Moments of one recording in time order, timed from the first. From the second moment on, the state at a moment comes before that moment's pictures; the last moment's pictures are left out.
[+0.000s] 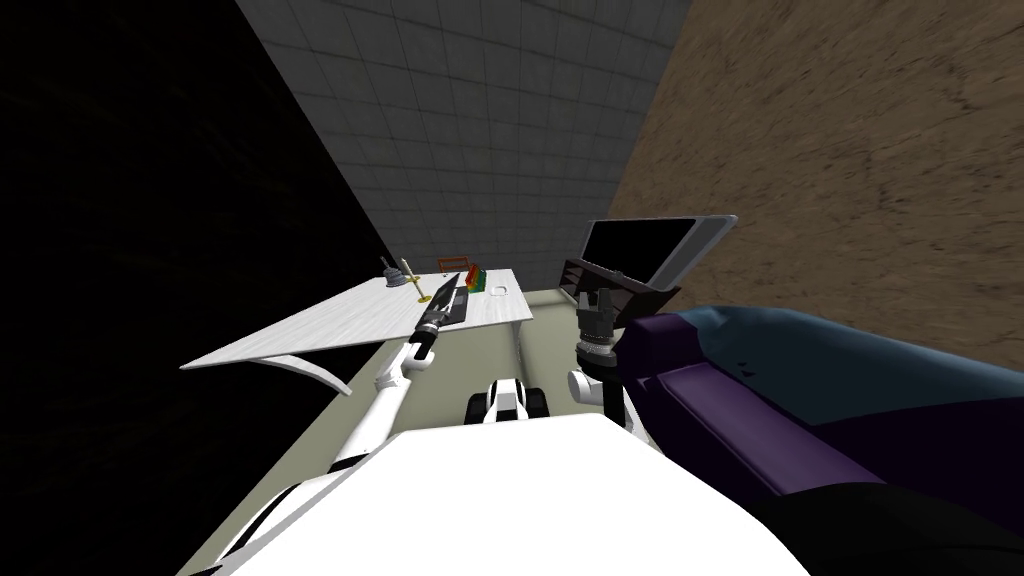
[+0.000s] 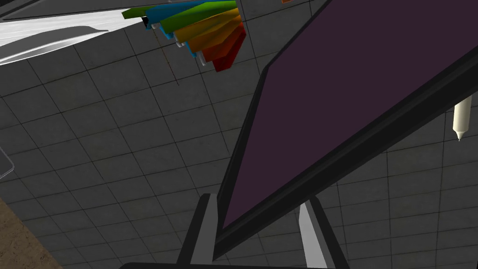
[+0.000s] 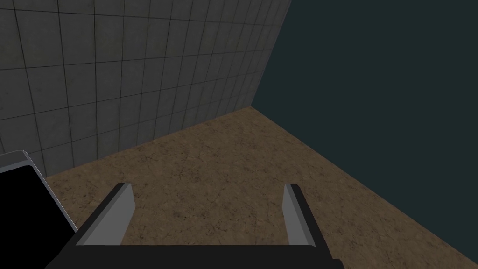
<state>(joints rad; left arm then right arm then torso) -0.07 0.29 0.15 -1.41 -0.78 -0.10 -0.76 0.46 0.02 0.02 -2.22 0.01 -0.64 0.09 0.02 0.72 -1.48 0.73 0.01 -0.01</state>
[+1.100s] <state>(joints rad) -0.24 0.31 0.22 -1.22 -0.73 -0.09 -0.90 0.46 0.02 0.02 -2.22 0.01 -0.64 0.09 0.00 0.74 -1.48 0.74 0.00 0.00</state>
